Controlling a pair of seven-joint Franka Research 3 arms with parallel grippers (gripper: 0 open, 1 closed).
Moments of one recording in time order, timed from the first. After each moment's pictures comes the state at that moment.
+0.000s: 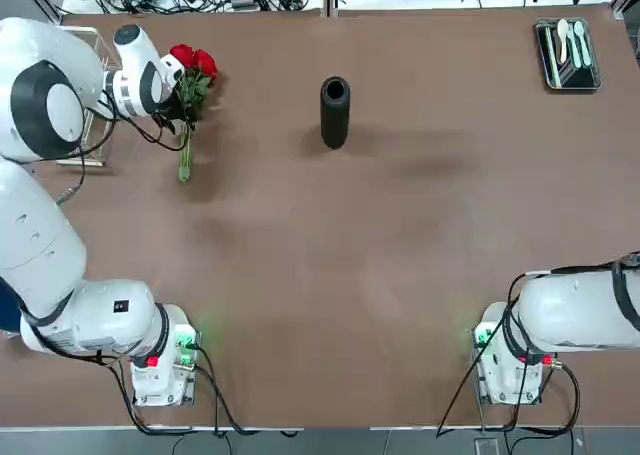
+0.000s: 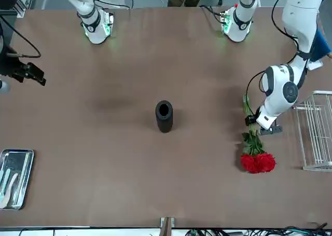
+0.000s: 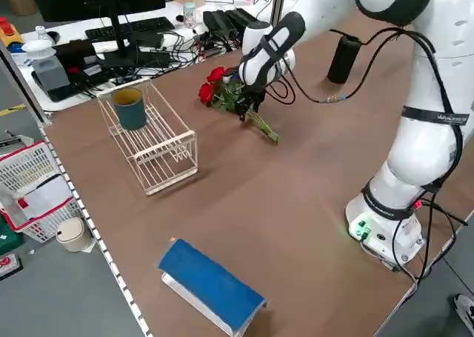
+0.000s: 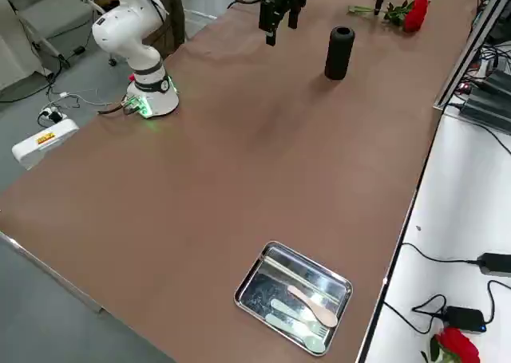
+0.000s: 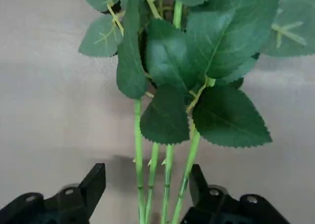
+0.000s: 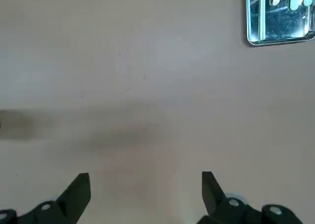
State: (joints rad) left arm 0.05 0.41 -0.04 -2.22 -0.01 2.63 -0.08; right arm -0.05 -0.02 0.04 -1.62 -0.02 1.56 0.11
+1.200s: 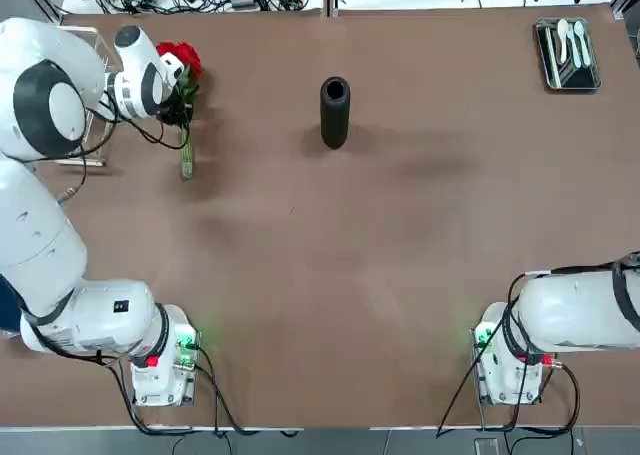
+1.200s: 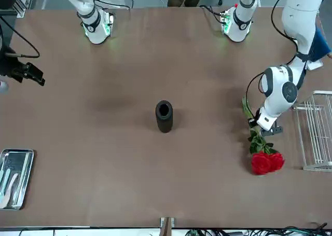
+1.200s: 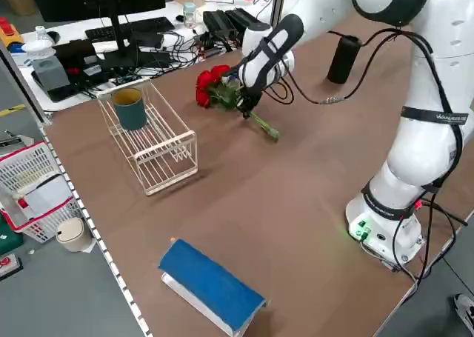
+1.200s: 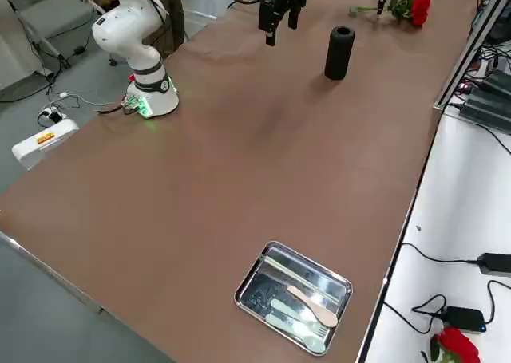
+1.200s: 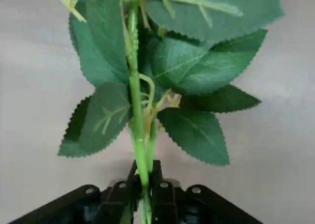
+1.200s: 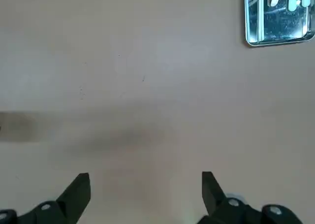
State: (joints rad) left arm 0.05 0.41 -0.04 -2.21 -0.01 2.68 -0.12; right arm -0.06 -0.02 0.04 -1.62 -0.02 1.57 0.11
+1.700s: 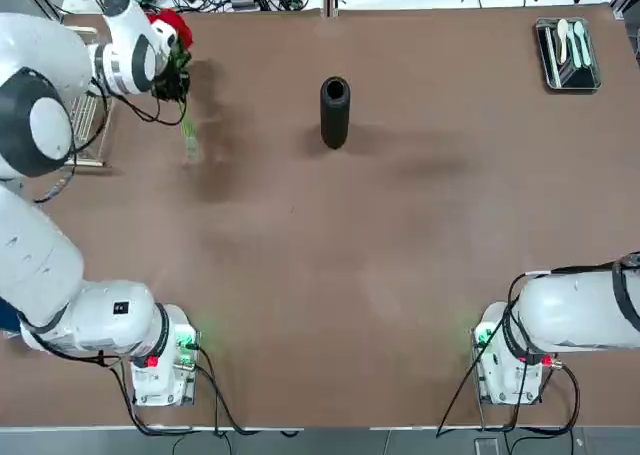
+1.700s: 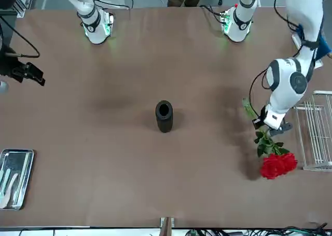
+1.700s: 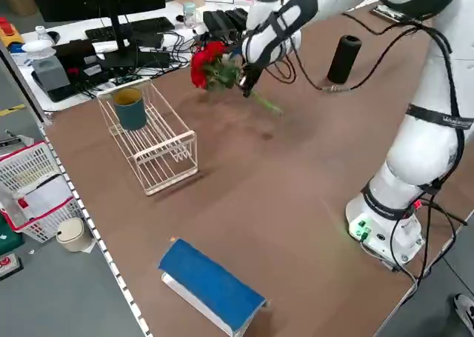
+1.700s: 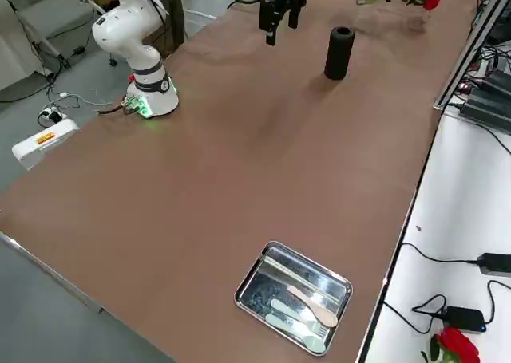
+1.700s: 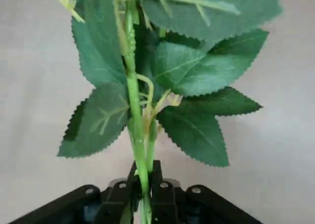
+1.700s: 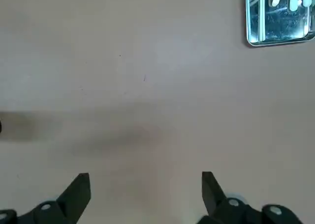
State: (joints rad) left arm 0.00 0.25 -0.04 -2.19 -0.01 2.58 -0.37; right arm -0.06 -0.02 0.04 -1.62 -0.01 1.57 0.11
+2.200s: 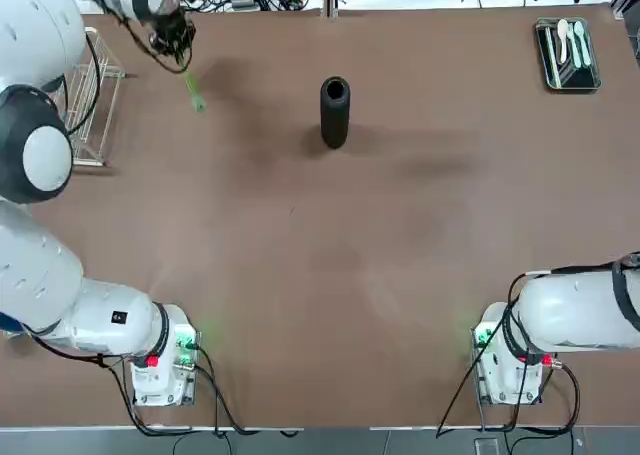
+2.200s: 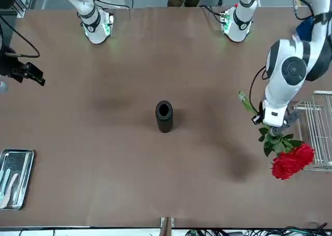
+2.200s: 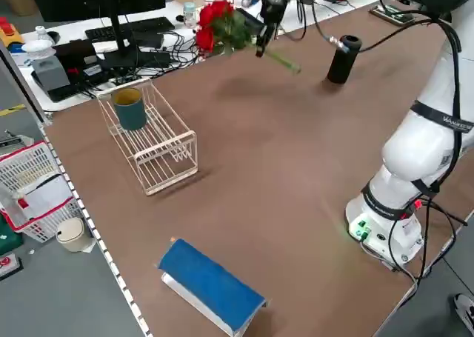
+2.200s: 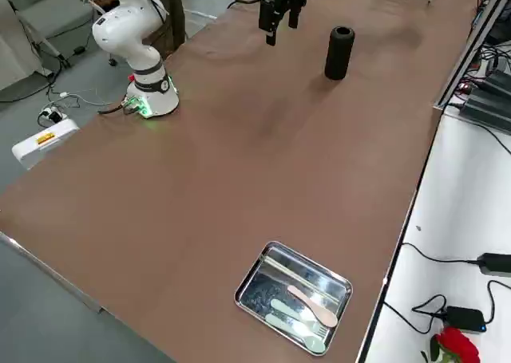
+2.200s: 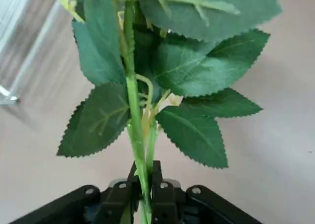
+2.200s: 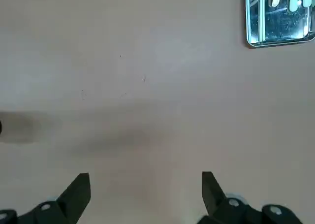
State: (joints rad) left arm -0.15 0.18 -0.07 -1.83 0.25 2.00 -0.84; right arm -0.06 -0.02 0.04 -1.62 -0.01 1.57 0.11
